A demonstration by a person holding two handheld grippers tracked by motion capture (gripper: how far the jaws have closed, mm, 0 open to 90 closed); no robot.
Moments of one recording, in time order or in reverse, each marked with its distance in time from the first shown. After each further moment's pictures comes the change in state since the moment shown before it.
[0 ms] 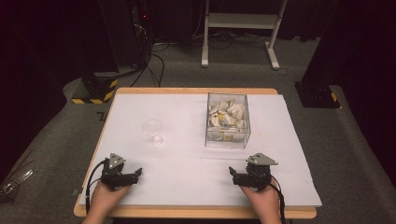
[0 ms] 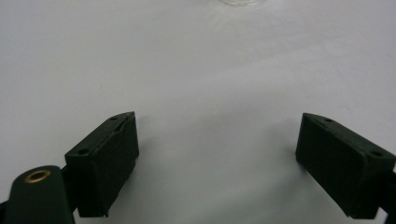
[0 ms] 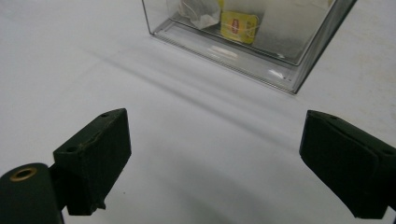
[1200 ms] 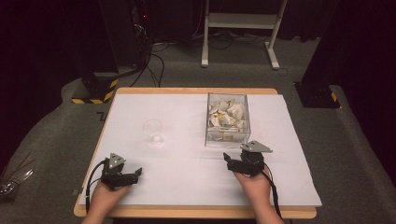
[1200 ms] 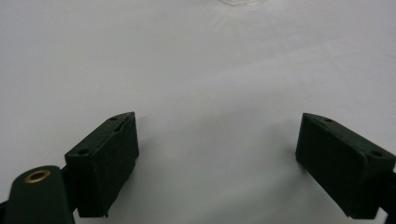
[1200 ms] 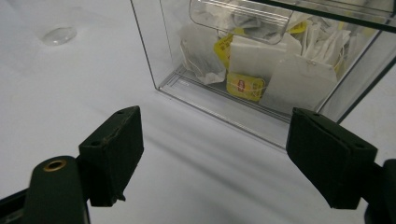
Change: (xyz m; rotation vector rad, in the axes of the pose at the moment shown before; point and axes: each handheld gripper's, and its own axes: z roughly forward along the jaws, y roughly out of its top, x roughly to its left) left arm 0.000 0.000 0.000 -0.001 0.000 -0.002; right arm 0.002 0.036 0.019 -0.068 0.020 0.034
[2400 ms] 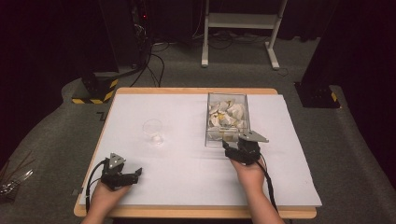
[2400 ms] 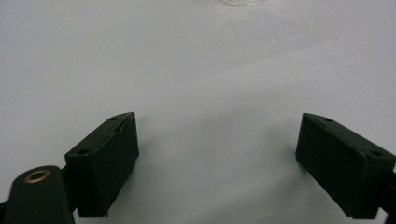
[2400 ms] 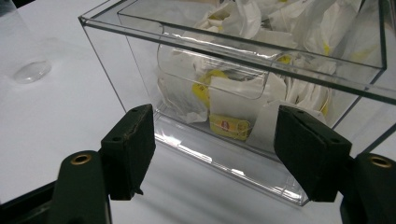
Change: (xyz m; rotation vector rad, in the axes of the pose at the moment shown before) left arm 0.000 0.000 0.000 0.002 -0.002 0.000; right arm -0.008 0.022 0.024 -0.044 -0.047 0.054
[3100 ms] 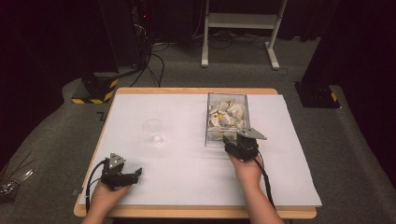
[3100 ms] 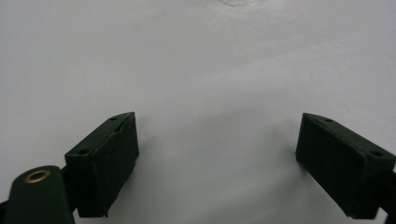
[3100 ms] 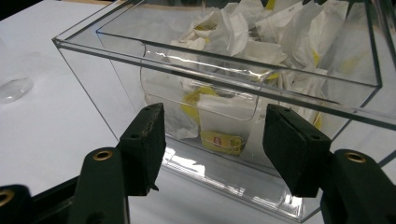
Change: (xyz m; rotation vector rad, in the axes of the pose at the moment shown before) left arm 0.000 0.000 0.000 -0.001 0.000 -0.001; right arm 0.002 0.006 0.010 -0.022 -0.051 0.034
